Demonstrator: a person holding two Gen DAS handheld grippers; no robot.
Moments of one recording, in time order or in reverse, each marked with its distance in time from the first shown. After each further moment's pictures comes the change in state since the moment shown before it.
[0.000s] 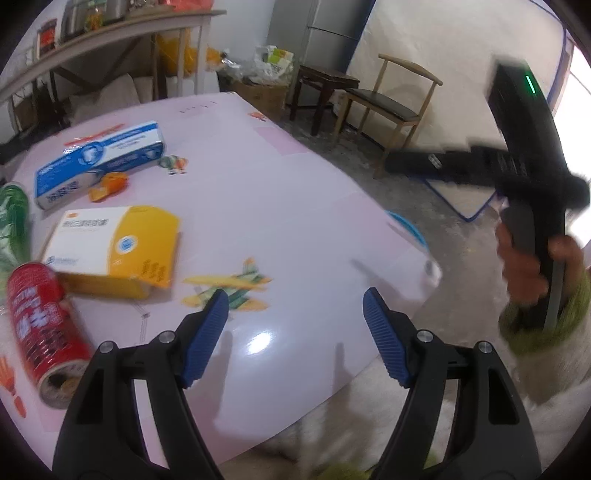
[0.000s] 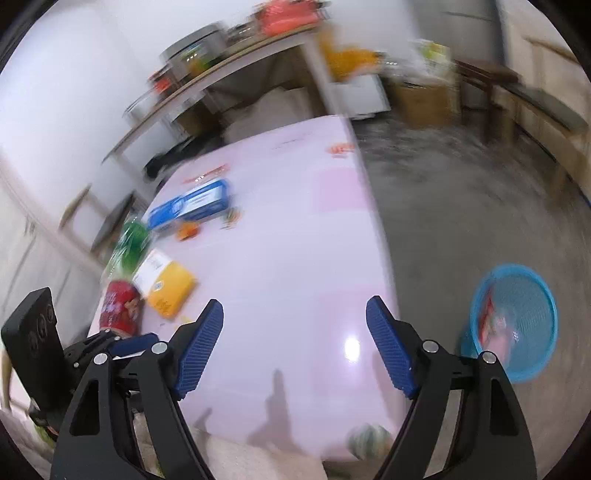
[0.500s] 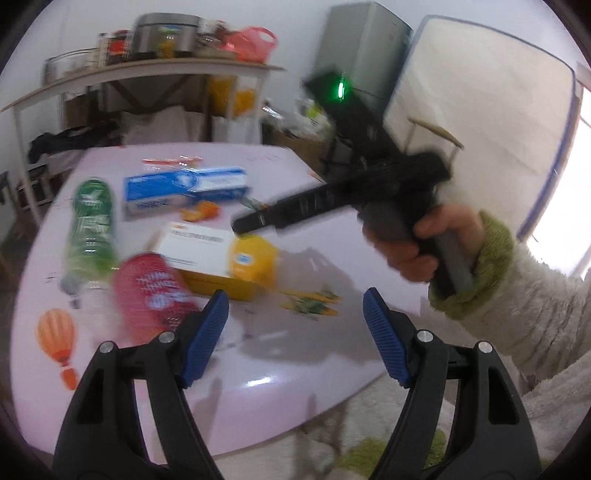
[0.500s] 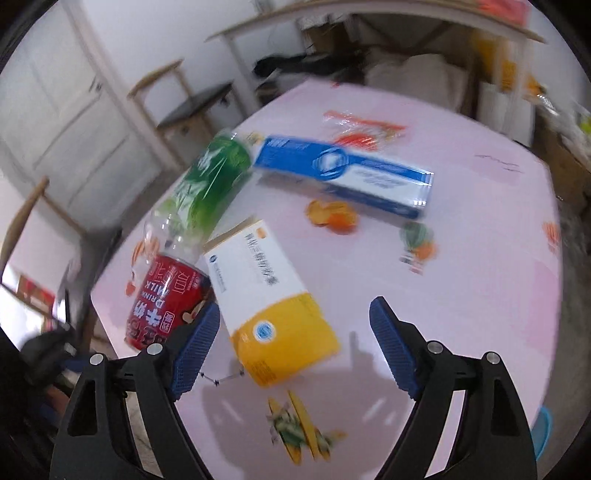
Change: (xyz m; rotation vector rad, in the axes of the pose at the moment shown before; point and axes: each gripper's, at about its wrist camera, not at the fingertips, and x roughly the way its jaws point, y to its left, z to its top) left arm -0.097 0.063 -0.024 -0.146 -0.231 0.079; right arm 0.133 0.156 0.054 -0.464 0.277 0.170
